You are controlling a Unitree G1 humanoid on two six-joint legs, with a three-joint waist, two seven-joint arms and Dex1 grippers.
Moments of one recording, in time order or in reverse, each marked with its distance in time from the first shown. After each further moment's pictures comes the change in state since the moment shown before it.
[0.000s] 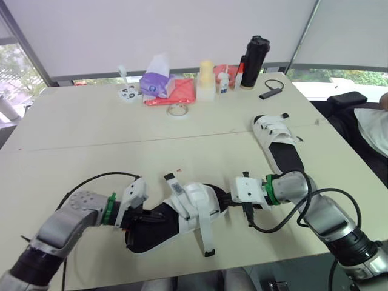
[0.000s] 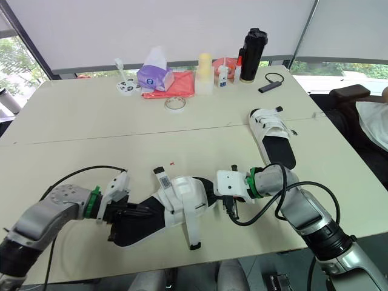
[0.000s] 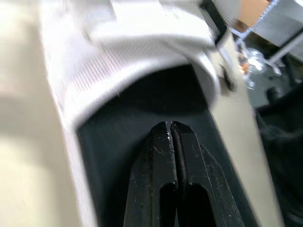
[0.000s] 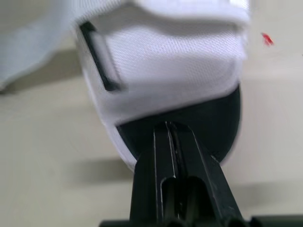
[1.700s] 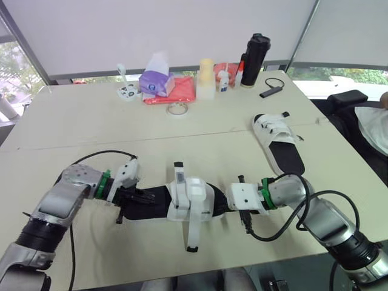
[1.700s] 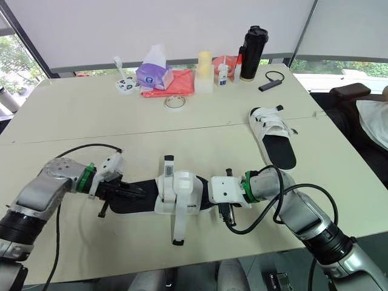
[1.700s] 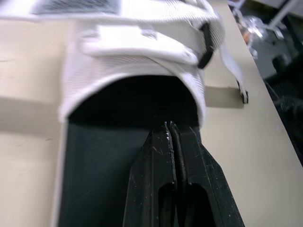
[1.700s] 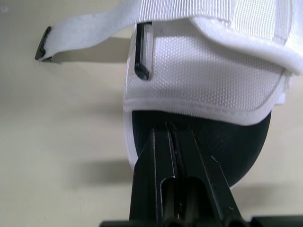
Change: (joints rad) left arm -0.173 0.086 0.060 0.143 0.055 -0.064 -0.259; right arm 0.001 -0.024 0.042 -0.044 -0.003 -0.003 -0.033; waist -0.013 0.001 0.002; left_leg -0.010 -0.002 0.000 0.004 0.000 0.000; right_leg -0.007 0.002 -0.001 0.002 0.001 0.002
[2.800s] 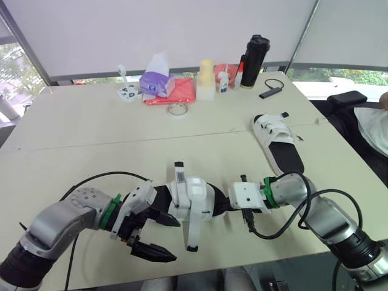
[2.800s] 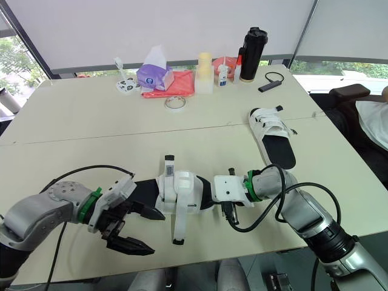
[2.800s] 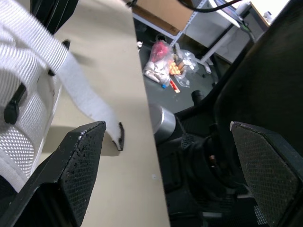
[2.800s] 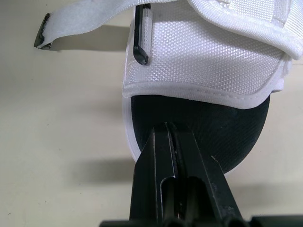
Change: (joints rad) left arm 0.198 0.028 -0.046 -0.417 -0.280 0.367 0.185; right arm -0.002 -0.012 -0.005 0.018 0.004 -0.004 0.010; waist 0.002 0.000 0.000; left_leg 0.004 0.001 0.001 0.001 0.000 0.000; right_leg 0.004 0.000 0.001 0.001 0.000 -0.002
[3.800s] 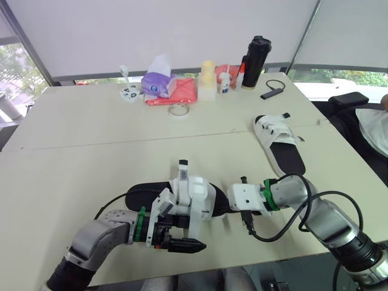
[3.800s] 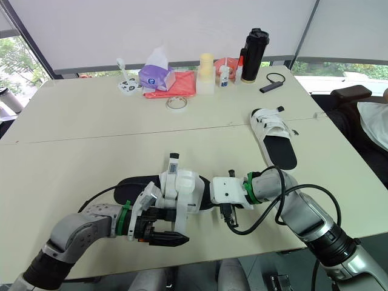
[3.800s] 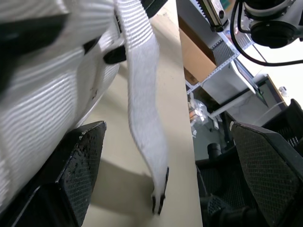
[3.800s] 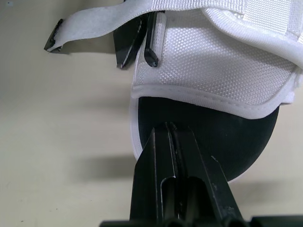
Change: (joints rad) left arm 0.063 -0.322 -0.074 0.119 0.026 0.049 0.257; right arm 0.014 -0.005 0.003 -0.045 -0.002 0.051 -0.008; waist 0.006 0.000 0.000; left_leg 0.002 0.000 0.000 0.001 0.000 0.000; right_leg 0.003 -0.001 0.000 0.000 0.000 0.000
